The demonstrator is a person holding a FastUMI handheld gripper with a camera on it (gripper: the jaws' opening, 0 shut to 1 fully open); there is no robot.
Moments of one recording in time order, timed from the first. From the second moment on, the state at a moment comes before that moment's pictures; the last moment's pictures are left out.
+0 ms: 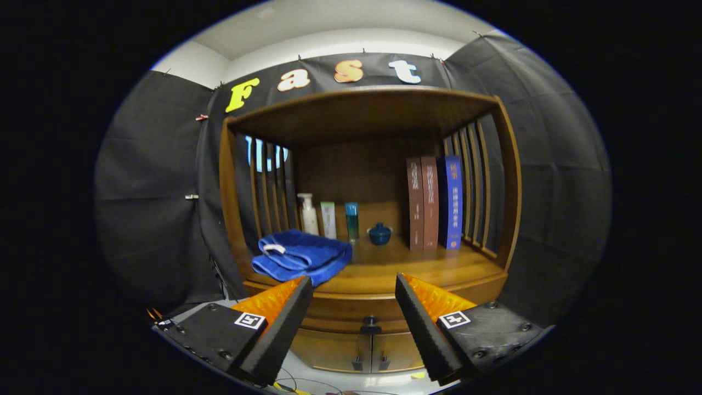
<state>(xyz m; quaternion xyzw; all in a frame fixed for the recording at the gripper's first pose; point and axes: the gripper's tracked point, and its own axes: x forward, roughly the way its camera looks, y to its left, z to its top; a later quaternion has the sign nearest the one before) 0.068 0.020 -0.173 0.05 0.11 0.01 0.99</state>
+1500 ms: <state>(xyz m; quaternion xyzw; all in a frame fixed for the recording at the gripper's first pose) 0.043 0.012 -0.349 0.03 0.29 -0.04 0.96</state>
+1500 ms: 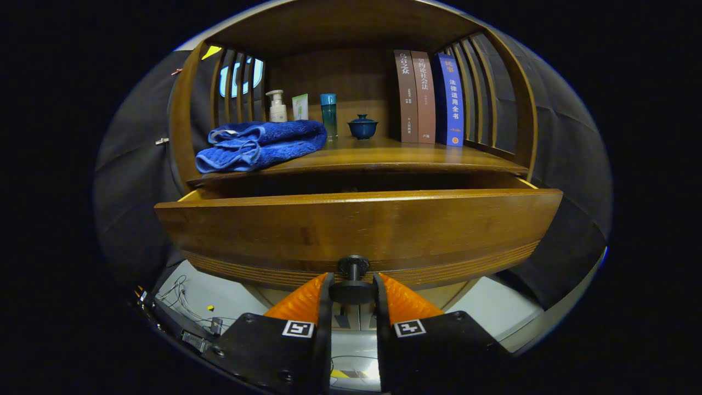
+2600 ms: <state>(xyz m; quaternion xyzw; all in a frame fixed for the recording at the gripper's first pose) -0.055 0.020 -0.291 0.04 0.29 -0.04 0.96</state>
